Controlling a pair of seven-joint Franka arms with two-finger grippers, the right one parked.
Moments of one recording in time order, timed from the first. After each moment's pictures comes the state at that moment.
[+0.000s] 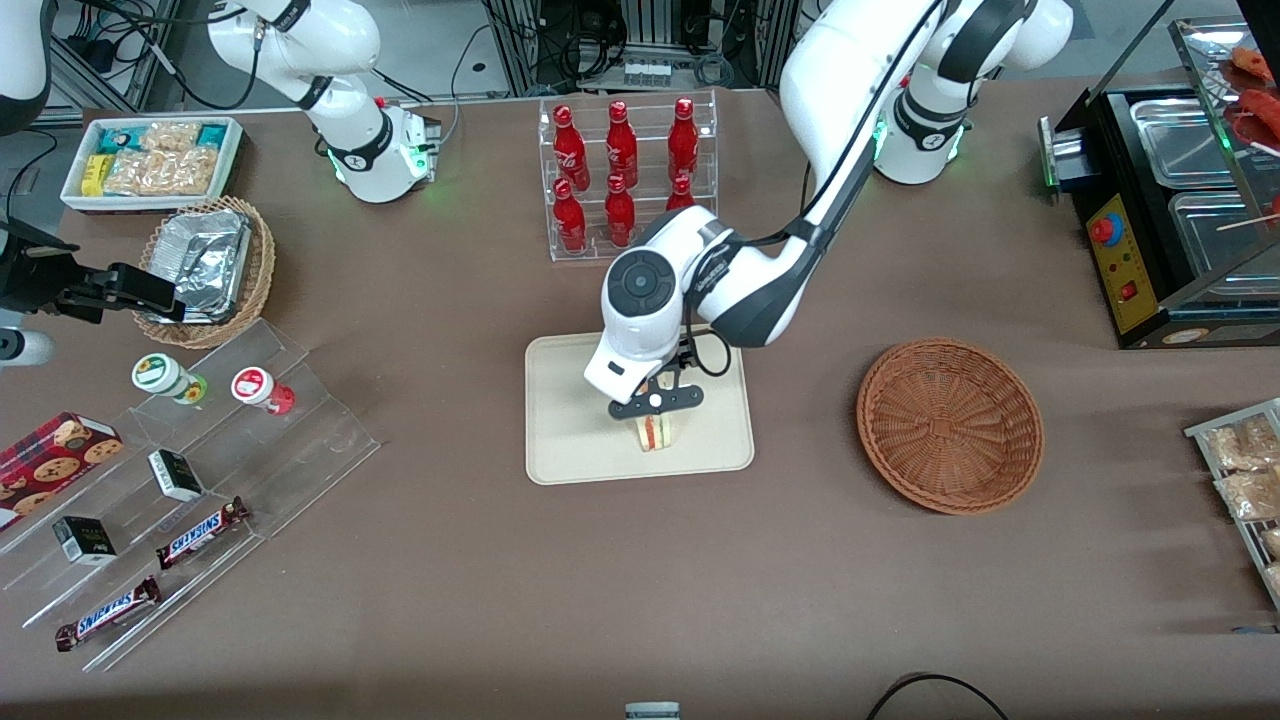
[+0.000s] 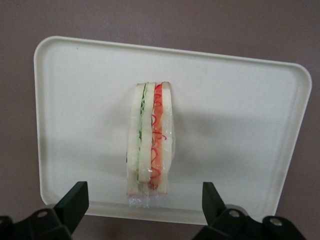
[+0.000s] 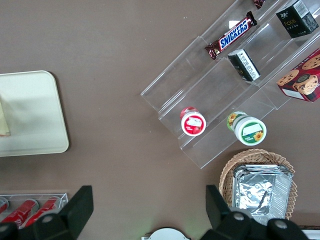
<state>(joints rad) -0.72 0.71 -0.06 -1.29 -0.04 1.97 -0.91</state>
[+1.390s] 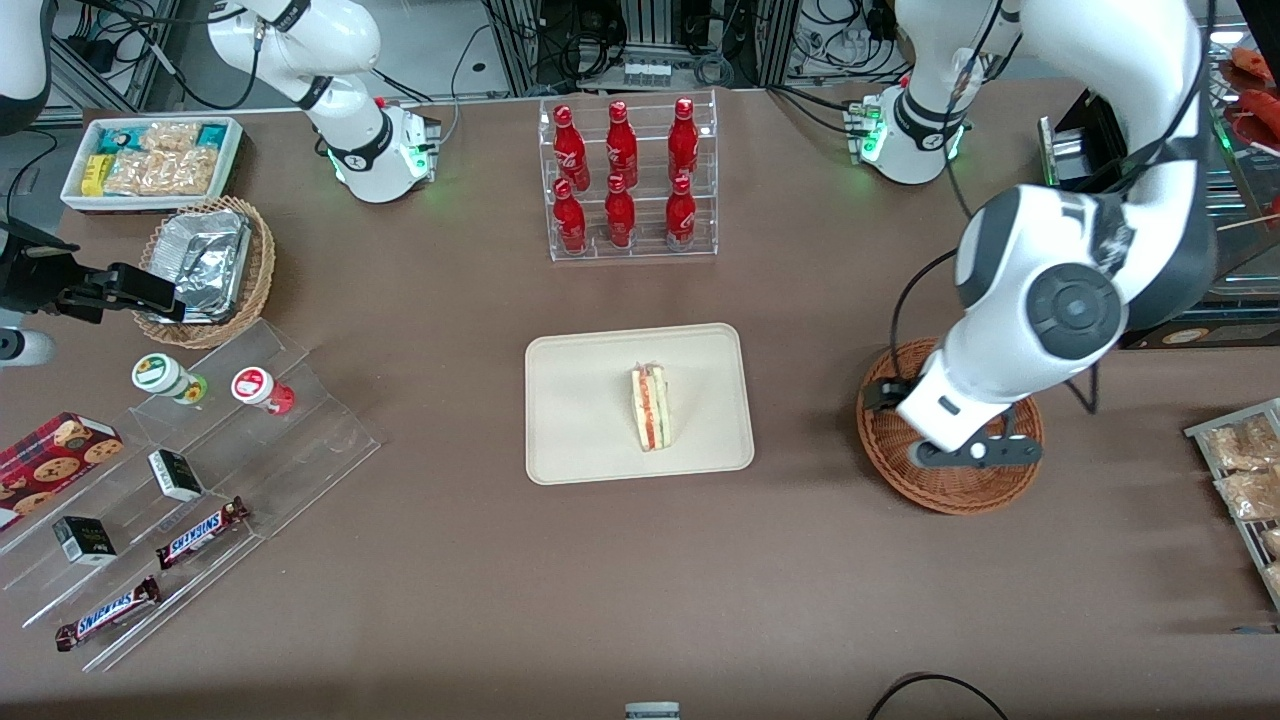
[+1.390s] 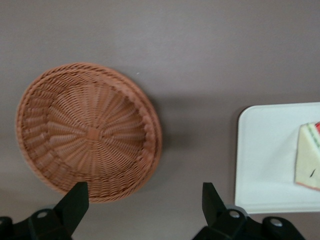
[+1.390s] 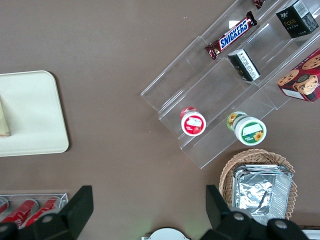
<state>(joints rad) -0.35 0.31 0.09 -1.58 -0.03 1.78 -0.26</state>
